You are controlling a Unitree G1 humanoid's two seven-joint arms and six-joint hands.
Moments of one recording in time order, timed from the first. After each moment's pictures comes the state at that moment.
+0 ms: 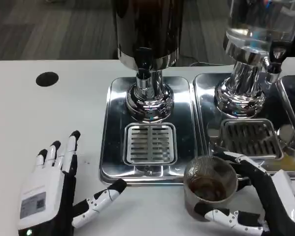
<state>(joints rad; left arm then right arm) 0.26 0.33 -0.24 0.11 0.79 -0.06 0.52 0.30 -0.25 0.13 0.15 -0.44 -0.54 -0.24</state>
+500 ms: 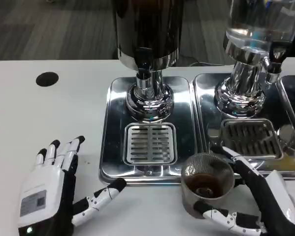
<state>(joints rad) 0.25 0.33 -0.24 0.11 0.79 -0.04 0.50 0.28 -0.28 0.13 0.21 -0.42 -0.60 -0.20</state>
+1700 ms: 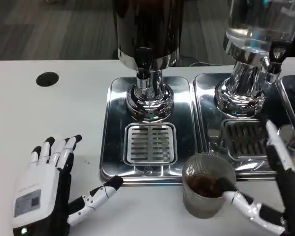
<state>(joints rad) 0.29 0.34 -0.22 0.03 0.79 -0.03 0.50 0.37 -0.23 0.03 0.06 -0.52 -0.69 -0.34</state>
